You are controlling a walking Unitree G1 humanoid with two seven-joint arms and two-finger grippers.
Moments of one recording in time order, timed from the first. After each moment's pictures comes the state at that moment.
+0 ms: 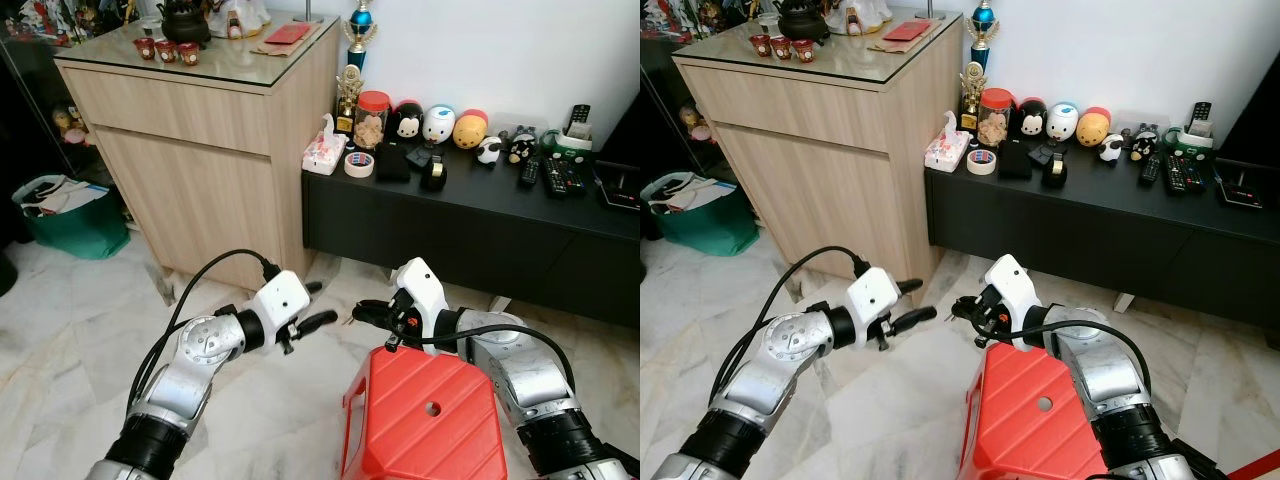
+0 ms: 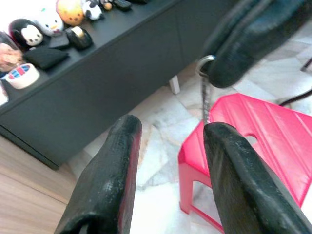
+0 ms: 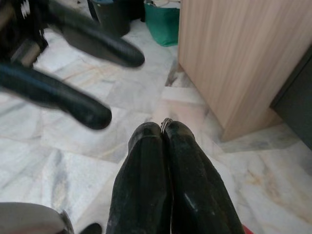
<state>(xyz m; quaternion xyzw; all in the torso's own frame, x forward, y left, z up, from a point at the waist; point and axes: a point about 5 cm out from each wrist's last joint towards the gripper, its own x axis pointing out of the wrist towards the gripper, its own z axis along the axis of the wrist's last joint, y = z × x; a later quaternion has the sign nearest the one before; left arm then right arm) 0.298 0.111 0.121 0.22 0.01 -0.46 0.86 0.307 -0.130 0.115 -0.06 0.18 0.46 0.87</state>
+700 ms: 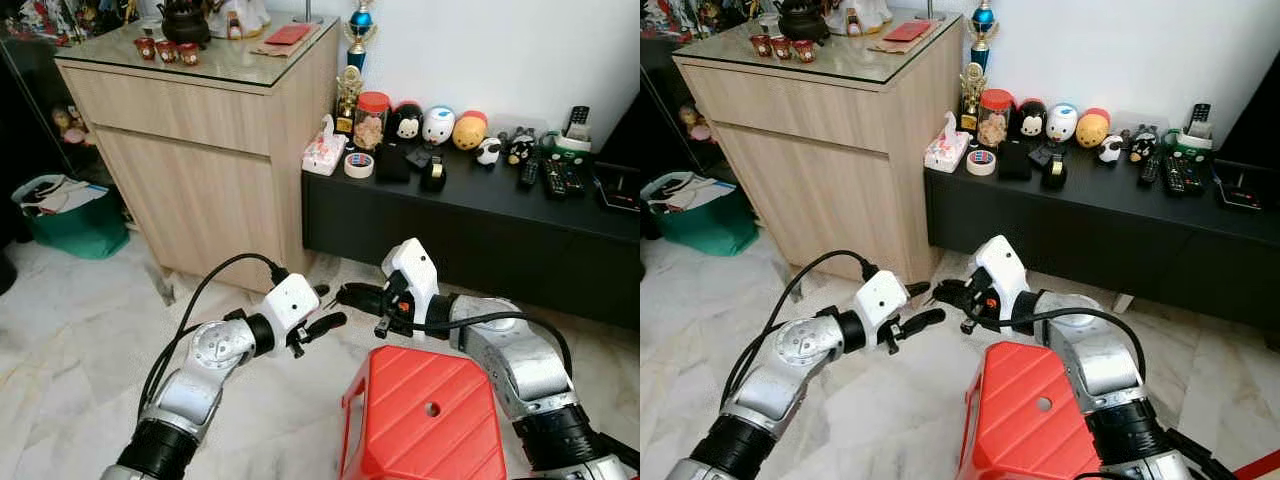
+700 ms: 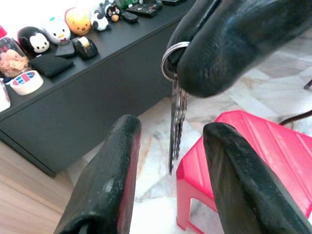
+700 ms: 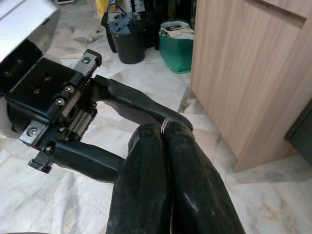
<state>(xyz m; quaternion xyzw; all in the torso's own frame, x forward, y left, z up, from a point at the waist) 0.299 0.098 0.124 0.20 -0.01 -0.44 0.87 0.304 -0.110 0.144 -0.04 0.13 0.49 0.86</state>
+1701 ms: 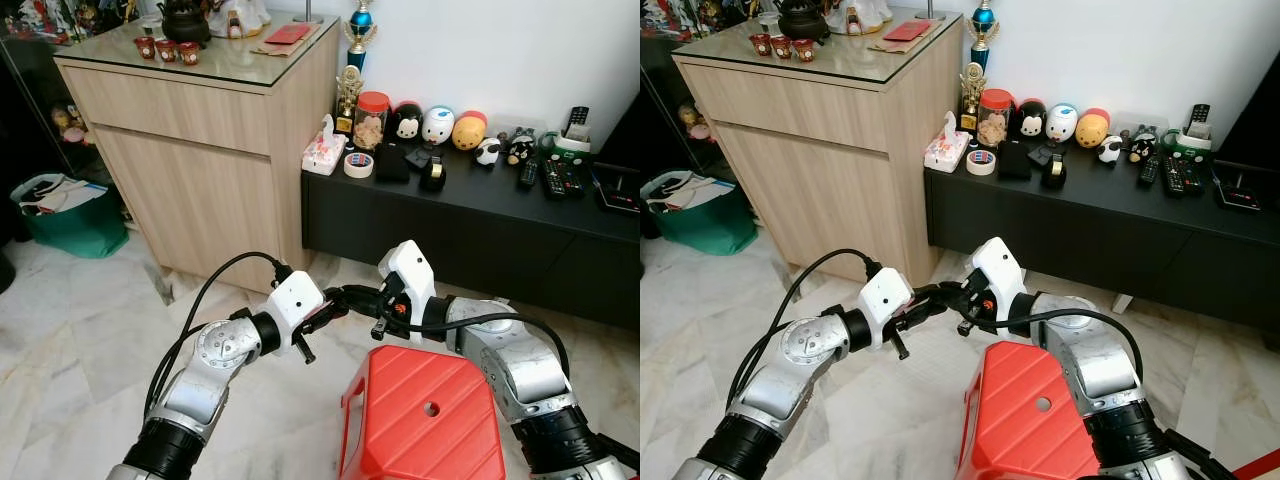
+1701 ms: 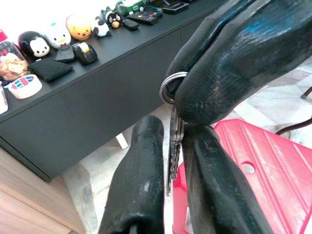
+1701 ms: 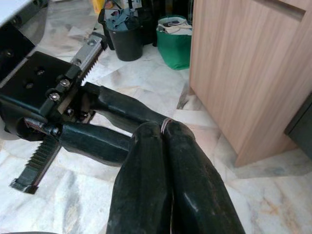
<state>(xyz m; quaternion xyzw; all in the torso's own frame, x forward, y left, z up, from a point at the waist) 0.299 0.093 0.126 0.18 -0.01 -0.44 0.88 0.304 -0.109 0.140 -0.03 0.14 0.48 0.86</state>
